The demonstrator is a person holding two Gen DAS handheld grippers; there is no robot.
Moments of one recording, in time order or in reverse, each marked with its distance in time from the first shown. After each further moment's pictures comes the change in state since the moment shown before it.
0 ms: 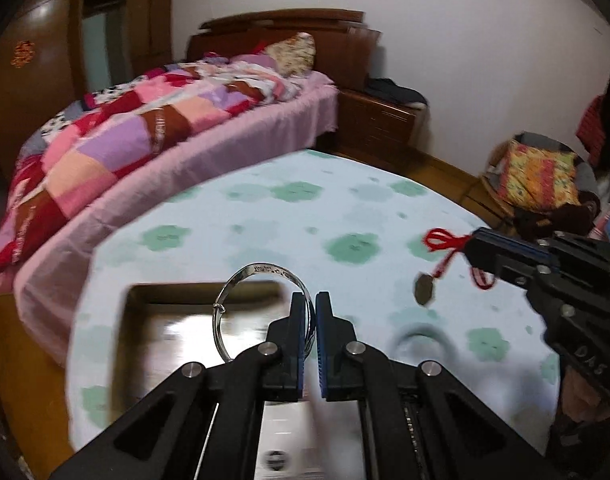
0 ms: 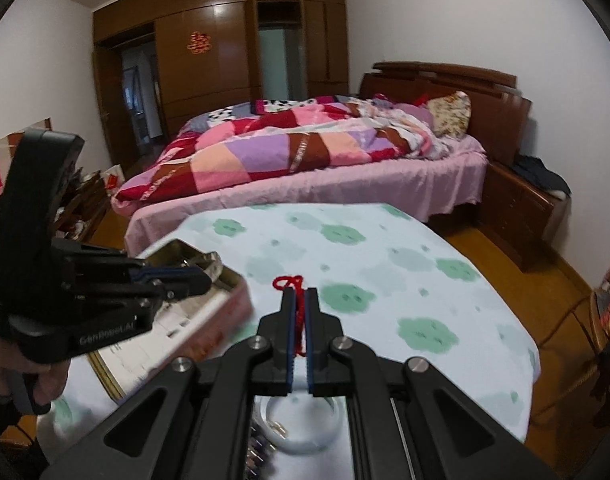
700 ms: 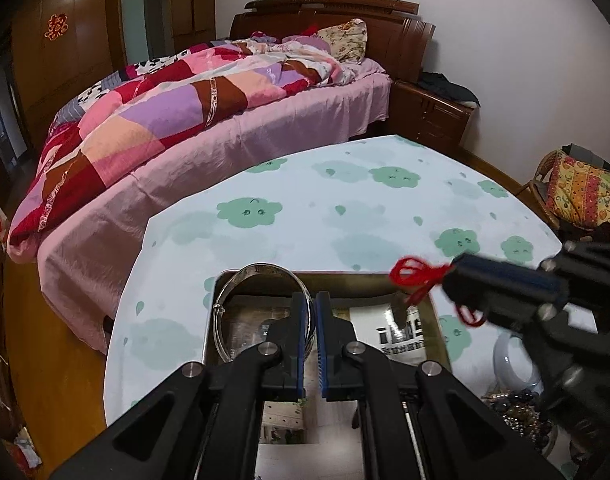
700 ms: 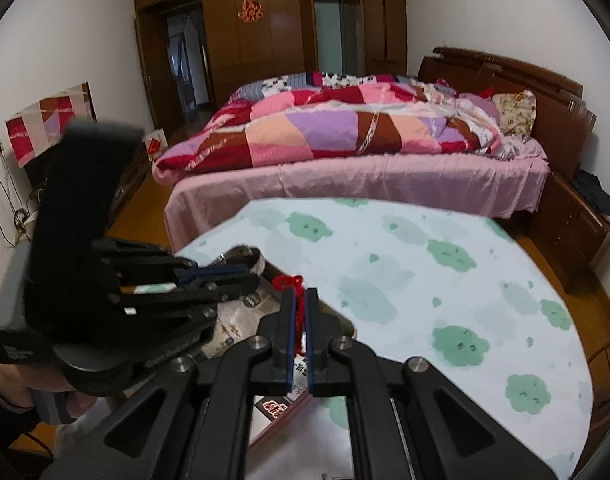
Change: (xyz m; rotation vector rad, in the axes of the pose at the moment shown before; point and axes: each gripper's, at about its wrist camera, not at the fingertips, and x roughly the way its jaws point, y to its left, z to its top) left arm 0.038 0.076 -0.006 -0.081 0.062 0.094; right arm 0.086 0.071 0.025 -0.088 0.120 0.146
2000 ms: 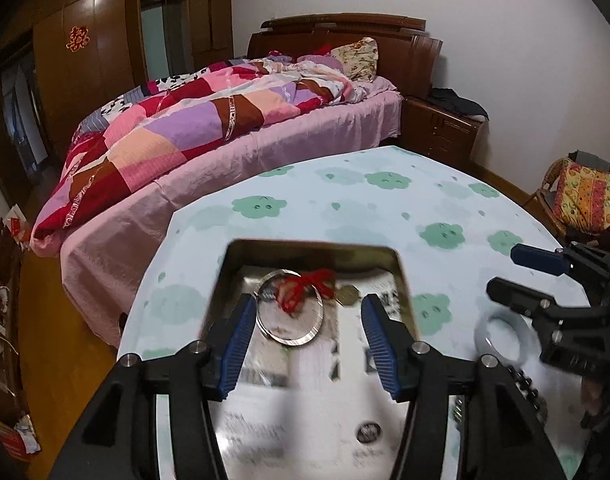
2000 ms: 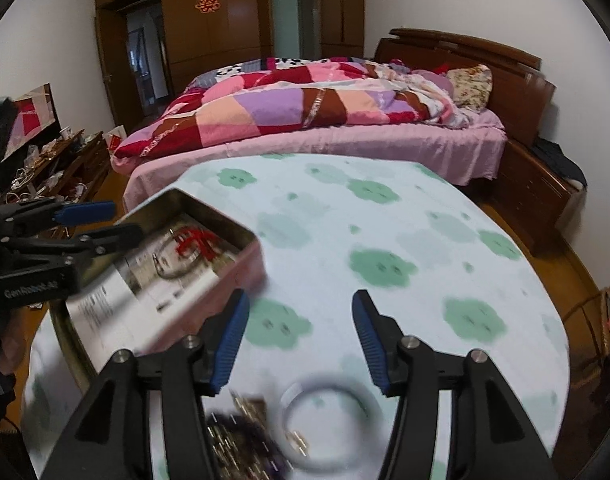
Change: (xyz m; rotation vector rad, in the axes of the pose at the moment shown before) left arm -0.049 -0.025 -0.036 -0.008 -0.086 0.072; right arm -0.040 -0.048 -0.058 0.082 0.041 -0.146
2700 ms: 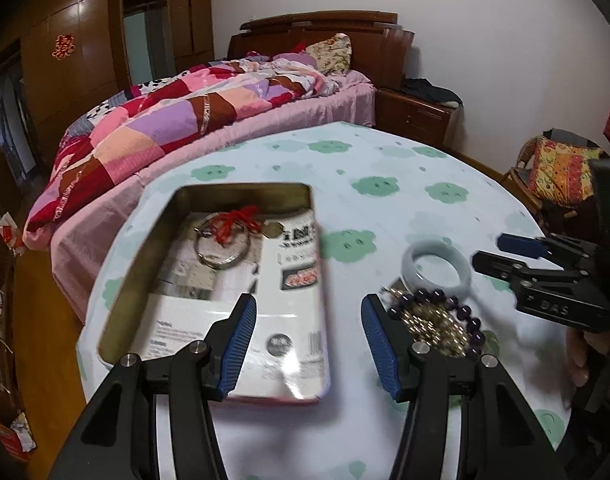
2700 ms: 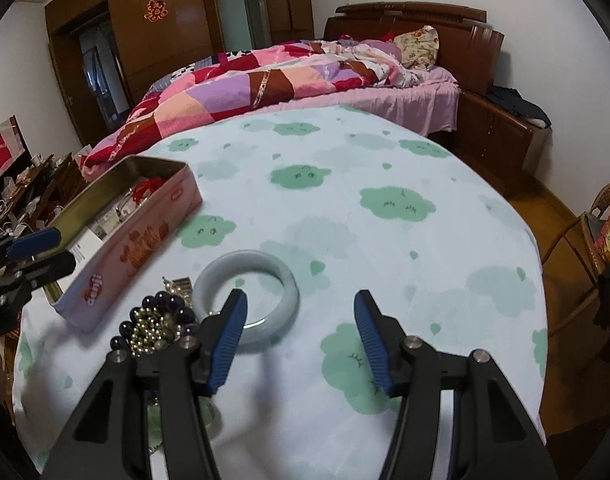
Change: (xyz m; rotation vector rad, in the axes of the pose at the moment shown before) left arm -0.031 -0.061 -0.056 0.051 0.007 -0.043; right arm -0.029 -0.045 -0.071 0.153 0.041 -0.061
